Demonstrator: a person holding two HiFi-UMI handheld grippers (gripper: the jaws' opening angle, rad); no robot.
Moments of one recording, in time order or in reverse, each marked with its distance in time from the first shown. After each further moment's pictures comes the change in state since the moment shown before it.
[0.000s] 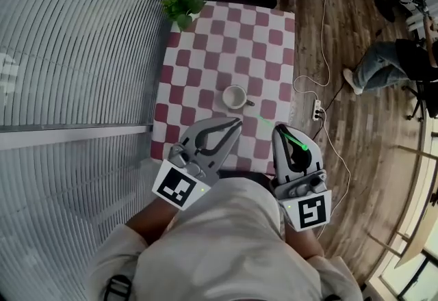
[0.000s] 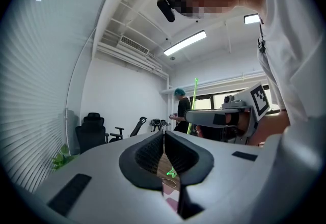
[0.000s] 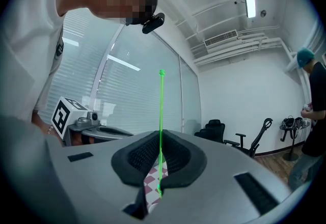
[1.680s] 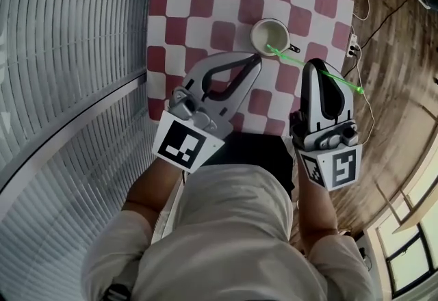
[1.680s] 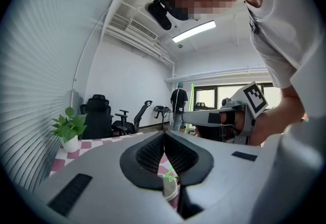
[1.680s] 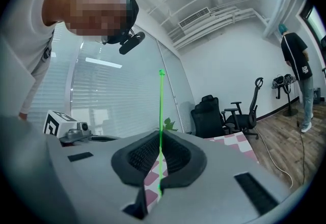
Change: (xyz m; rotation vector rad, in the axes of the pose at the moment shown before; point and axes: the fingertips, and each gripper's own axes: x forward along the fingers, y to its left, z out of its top) left arm 0.023 0.094 -0.208 -0.037 0.125 -0.004; right arm 0.077 -0.023 -0.227 0.236 0.068 -0.064
